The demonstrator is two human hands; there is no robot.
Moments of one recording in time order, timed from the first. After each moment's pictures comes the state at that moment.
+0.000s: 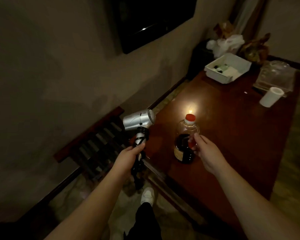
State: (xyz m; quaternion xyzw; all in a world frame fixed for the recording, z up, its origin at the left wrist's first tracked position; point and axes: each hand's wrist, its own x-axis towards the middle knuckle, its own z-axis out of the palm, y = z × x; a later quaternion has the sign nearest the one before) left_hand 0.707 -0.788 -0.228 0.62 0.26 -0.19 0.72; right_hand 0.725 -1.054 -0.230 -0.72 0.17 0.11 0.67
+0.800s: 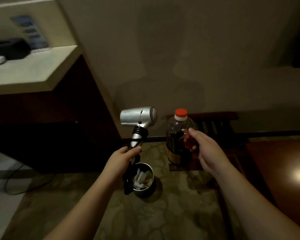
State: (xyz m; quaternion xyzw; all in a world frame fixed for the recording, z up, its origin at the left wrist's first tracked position) left_hand 0.333 -0.596 -0.135 0.59 0.48 0.15 0.63; right_hand 0.537 -0.741 -0.134 -0.64 -0.14 0.41 0.63
